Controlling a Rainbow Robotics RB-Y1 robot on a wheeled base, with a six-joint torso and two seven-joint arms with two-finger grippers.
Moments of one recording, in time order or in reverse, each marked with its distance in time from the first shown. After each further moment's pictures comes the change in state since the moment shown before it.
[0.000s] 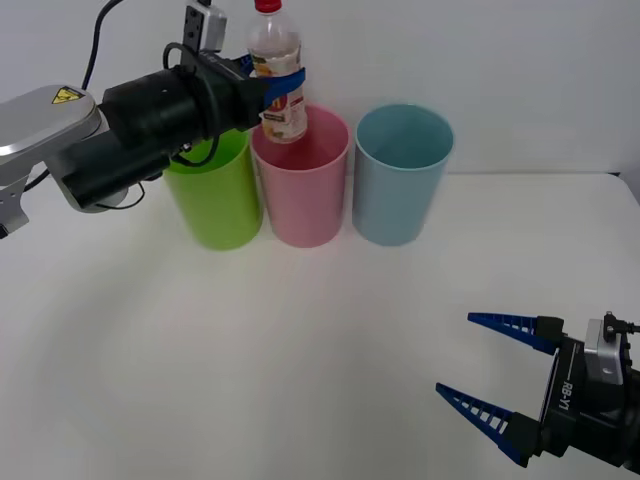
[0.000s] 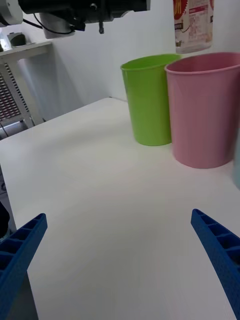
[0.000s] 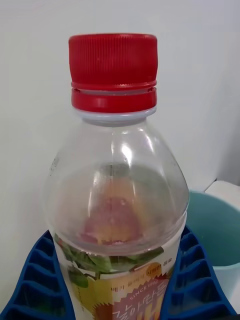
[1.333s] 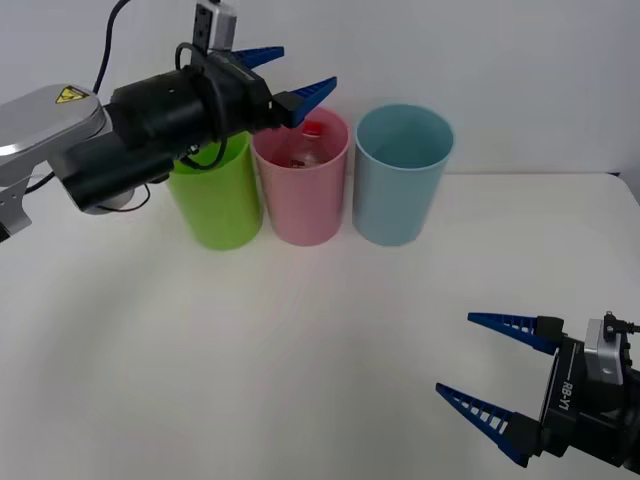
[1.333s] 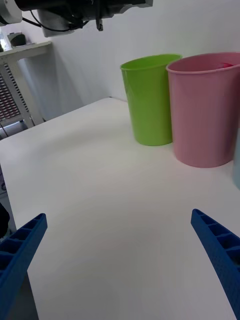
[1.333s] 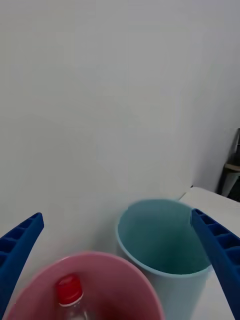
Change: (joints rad) right arm 0.000 0.000 0.000 0.000 0.000 0.000 0.000; left arm 0.001 0.001 -0.003 -0.044 0.027 -0.036 0.021
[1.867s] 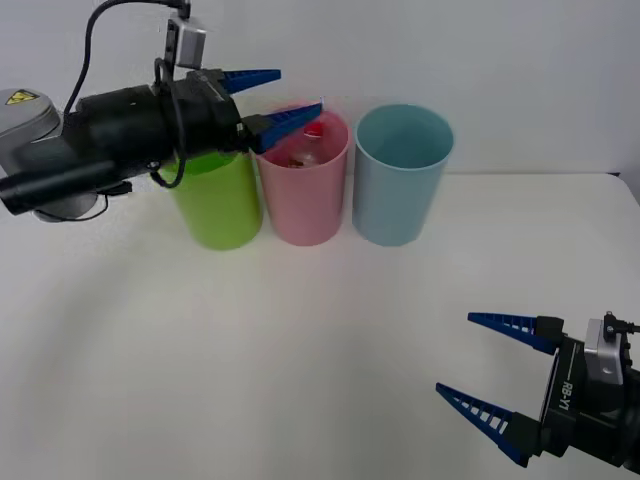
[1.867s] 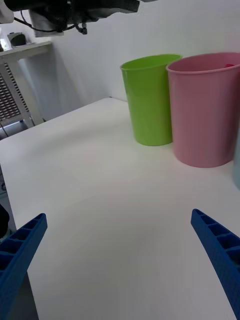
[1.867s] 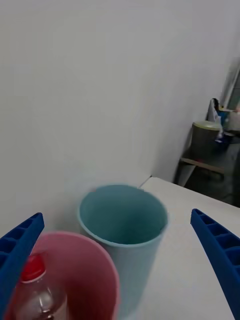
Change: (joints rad) right arm 0.000 0.000 0.000 0.000 0.000 0.000 0.000; left arm 0.048 0.108 0.001 -0.019 0.152 -0.257 -0.053
